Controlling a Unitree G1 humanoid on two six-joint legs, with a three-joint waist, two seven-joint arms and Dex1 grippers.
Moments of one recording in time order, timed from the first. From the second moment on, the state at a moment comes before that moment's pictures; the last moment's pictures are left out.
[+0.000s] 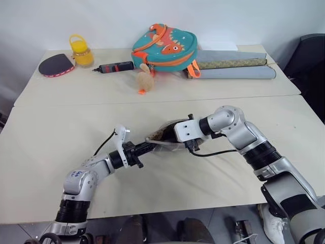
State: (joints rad) left arm -0.27 0.37 0.04 -0.11 -0.68 0.72 -0.65; right arm -0.90 -0.54 0.49 0.31 -0.20 -0.05 1.24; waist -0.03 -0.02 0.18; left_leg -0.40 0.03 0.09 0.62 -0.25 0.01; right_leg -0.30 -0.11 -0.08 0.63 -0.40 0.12
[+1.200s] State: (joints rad) left arm -0.33 0.48 0.19 -0.06 -0.52 0.52 -0.58; right arm -0.89 -0.59 0.19 0.13 0.14 0.23 1.23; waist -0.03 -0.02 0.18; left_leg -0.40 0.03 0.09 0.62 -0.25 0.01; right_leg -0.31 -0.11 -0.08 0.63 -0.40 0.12
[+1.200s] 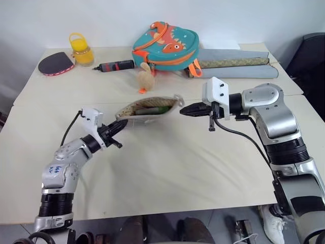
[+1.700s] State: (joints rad) left arm -0.31 0.37 0.08 -0.19 -0.54 0.64 -0.56; right arm -0.88 -0.50 0.28 0.18 0.03 0.11 1.17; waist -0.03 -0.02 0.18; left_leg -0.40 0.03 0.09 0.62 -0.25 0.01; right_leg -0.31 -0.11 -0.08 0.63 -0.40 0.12
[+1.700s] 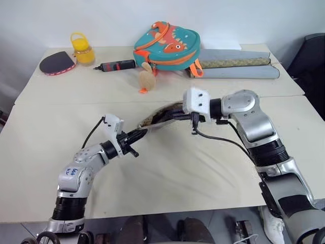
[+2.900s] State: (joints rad) left arm -0.31 0.45 0.00 -0.34 -0.64 0.86 -0.62; right arm -0.92 -0.61 0.31 0.25 -0.02 0.11 1.24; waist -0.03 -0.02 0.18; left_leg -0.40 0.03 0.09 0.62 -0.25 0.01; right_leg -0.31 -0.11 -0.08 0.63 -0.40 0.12
